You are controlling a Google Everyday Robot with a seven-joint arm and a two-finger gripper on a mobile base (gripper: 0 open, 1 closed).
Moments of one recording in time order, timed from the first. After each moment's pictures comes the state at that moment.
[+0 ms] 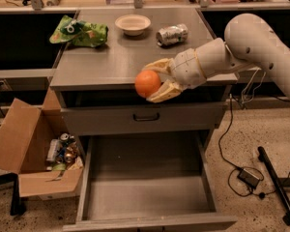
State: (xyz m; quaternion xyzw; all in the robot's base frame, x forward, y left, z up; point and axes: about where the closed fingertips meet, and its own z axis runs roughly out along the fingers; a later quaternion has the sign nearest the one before) arm 0.591 -0.041 0.851 -0.72 0.51 0.21 0.42
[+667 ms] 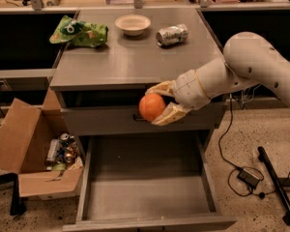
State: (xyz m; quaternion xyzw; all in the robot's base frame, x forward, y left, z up) arm 0.545 -0.049 0.809 -0.73 0.53 0.21 0.37
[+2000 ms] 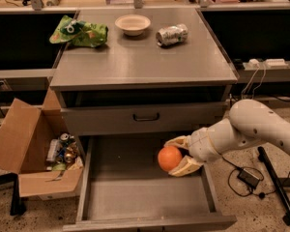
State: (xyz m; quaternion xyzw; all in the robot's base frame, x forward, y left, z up) arm 0.469 -0.108 0.653 -0.69 0.62 0.24 0.29
